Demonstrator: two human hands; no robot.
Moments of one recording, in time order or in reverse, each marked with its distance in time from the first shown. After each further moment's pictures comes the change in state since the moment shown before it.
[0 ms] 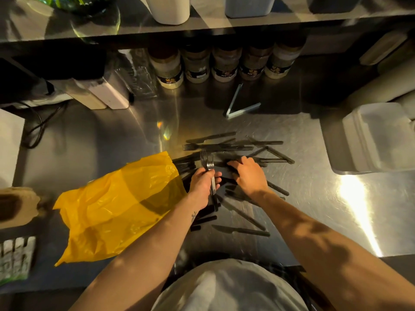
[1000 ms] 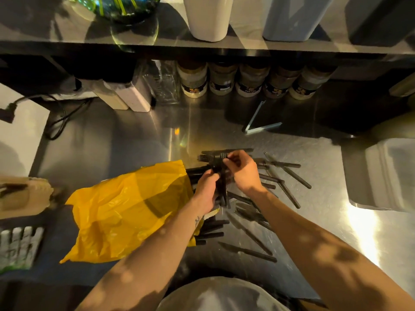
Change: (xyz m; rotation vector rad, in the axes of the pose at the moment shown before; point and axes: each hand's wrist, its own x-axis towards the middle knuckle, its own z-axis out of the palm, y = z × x) left_hand -0.007 0.039 -0.011 -0.093 -0.097 0.020; right_hand 0.048 -0.067 -0.043 1.063 0.087 0.115
